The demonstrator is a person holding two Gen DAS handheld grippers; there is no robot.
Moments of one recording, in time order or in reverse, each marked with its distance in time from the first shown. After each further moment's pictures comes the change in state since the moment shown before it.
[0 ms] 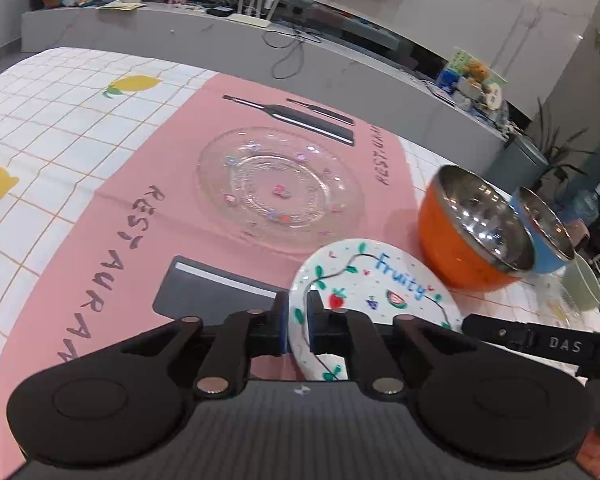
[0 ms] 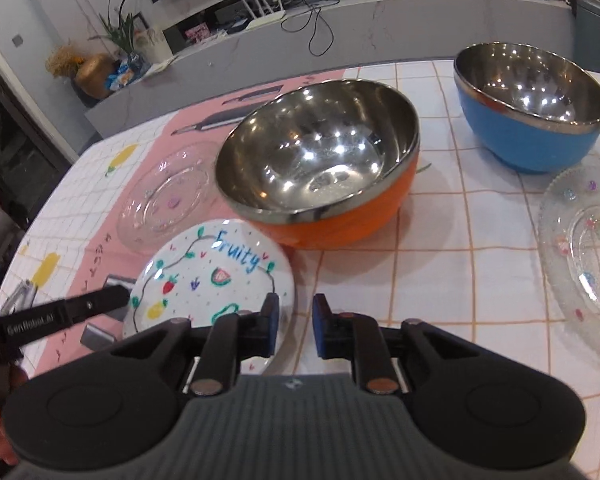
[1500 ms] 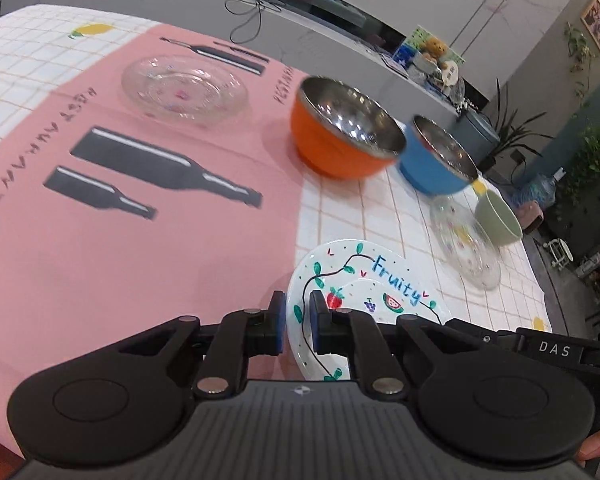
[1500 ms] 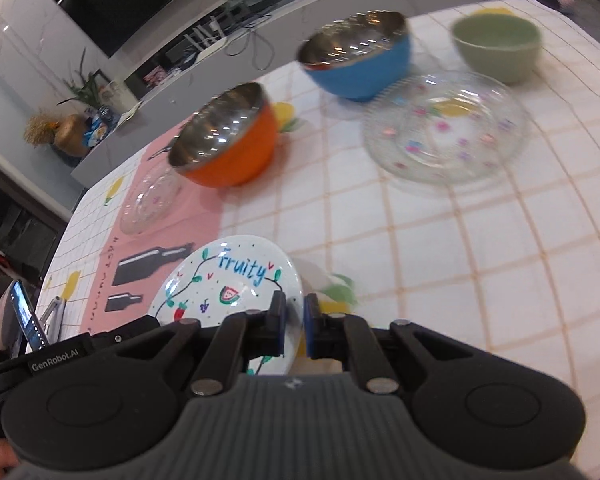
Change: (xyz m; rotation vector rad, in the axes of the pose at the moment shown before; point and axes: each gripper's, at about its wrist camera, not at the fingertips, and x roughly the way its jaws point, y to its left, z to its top) left arm -0.051 -0.084 -0.085 -0.030 0.080 -0.132; right arm -0.114 -0.070 -0.080 0.244 -0.031 0.011
